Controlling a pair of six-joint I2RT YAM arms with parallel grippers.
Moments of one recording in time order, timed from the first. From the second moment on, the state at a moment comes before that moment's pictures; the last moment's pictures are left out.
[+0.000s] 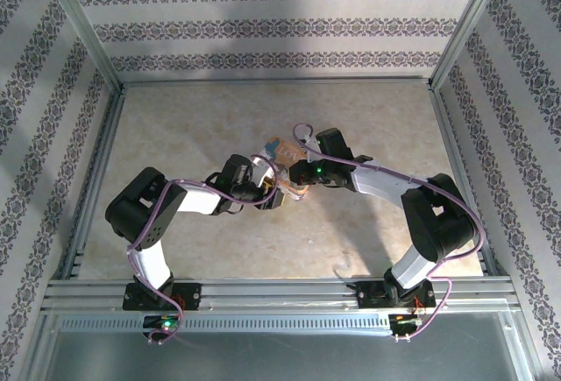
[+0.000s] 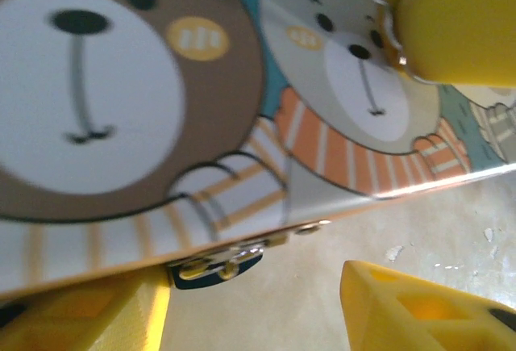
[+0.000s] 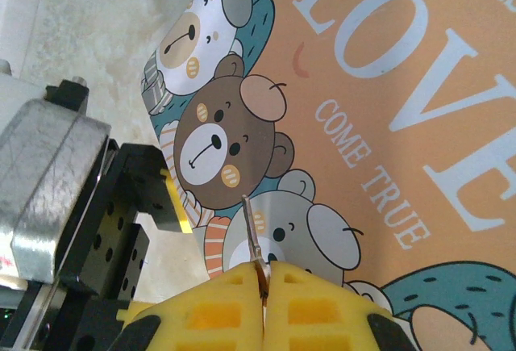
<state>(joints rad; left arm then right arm) -0.55 1.80 0.72 0.38 0.48 -0.19 0.49 1.63 0.91 -0.11 -0.51 0.44</state>
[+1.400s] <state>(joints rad) -0.58 1.83 0.70 0.55 0.39 -0.56 0.52 1.45 0.84 -0.15 -0.45 0.44</state>
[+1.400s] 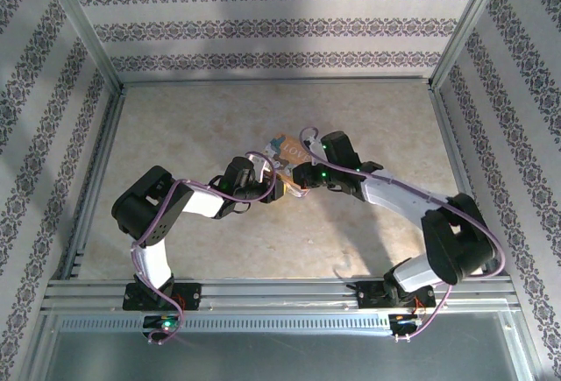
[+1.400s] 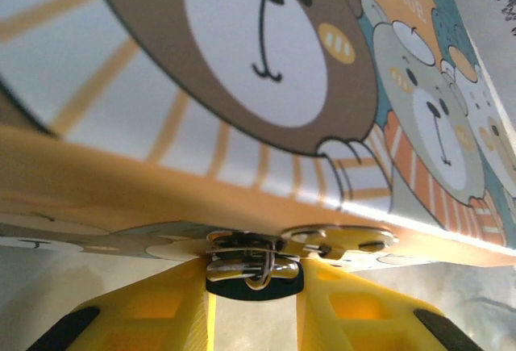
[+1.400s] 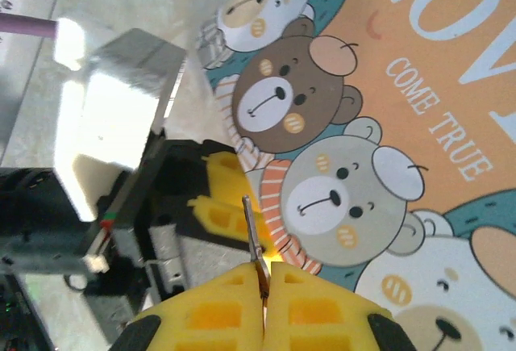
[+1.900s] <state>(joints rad) -0.59 1.80 0.70 0.55 0.49 -0.72 0.68 1.23 0.53 -0.11 -0.25 0.34</state>
